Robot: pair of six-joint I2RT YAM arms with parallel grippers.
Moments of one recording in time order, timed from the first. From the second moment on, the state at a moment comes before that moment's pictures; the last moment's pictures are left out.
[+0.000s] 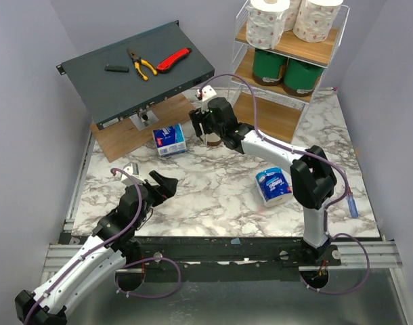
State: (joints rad) left arm -0.64 0.40 0.32 -0.31 -0.35 -0.93; right arm 0.73 1.96 1.56 0.04 0.18 0.02
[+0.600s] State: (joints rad) left arm -0.64 0.40 0.29 -0.31 -0.32 -0.97; right arm 0.73 2.09 1.65 -0.04 0.21 -0.05
